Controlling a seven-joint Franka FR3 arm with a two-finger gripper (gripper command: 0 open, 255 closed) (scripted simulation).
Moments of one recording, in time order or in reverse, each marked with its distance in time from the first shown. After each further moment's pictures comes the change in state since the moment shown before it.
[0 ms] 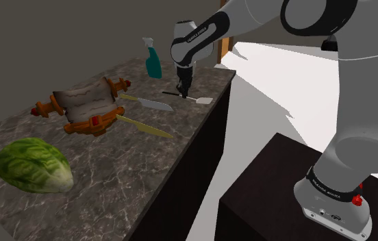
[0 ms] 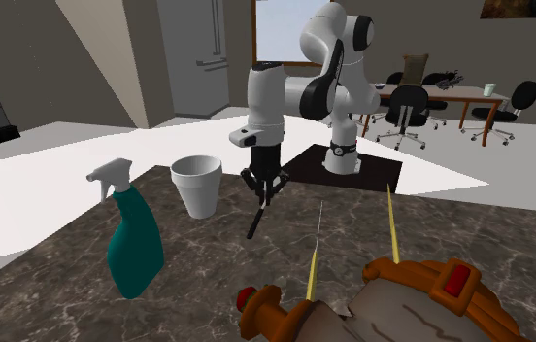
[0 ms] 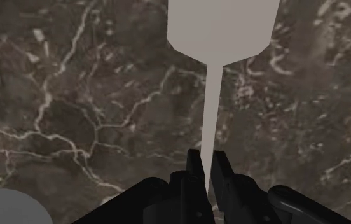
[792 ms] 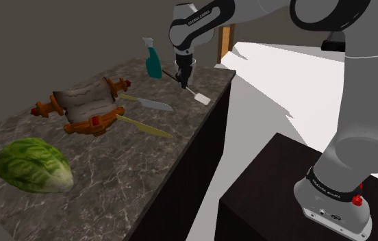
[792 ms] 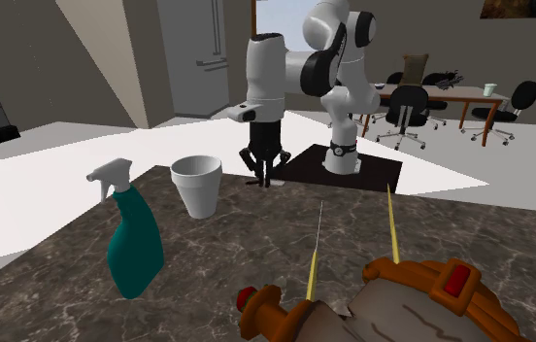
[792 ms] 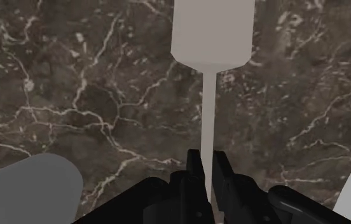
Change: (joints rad) arm -0.002 -0.060 0.000 0.062 0.001 -0.122 -0.001
